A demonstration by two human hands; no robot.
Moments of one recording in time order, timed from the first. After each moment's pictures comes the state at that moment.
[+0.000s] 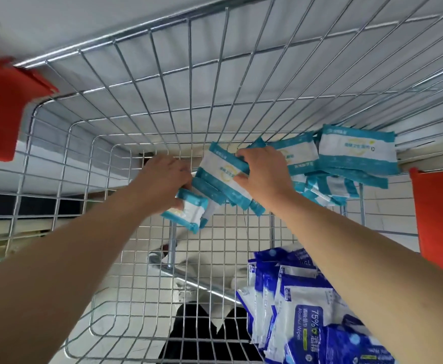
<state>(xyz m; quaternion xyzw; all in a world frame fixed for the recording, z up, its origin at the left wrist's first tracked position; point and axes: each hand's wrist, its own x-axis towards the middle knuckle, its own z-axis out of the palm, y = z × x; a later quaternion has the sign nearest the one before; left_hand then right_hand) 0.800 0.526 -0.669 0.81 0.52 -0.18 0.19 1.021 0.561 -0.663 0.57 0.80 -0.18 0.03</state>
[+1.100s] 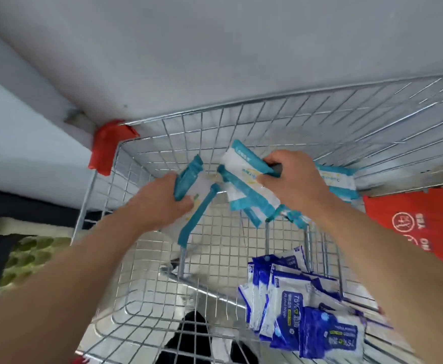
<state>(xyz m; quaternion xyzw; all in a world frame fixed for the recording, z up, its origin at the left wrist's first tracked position) 0.789 0.479 -0.518 0.58 0.72 0.04 0.38 1.027 0.543 -0.494 0.60 0.73 -0.32 -0.11</state>
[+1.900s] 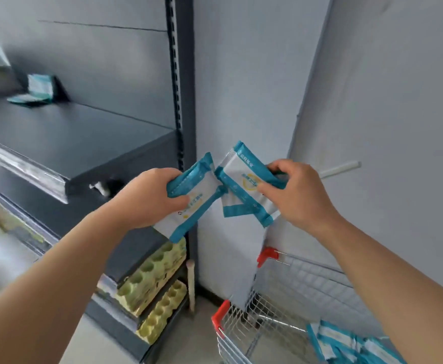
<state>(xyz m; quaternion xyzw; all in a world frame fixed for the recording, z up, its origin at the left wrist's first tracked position) 0.665 0.159 -0.044 0.45 0.85 0.25 0.07 0.844 0.338 -0.041 0.24 0.87 -0.31 -0.31</state>
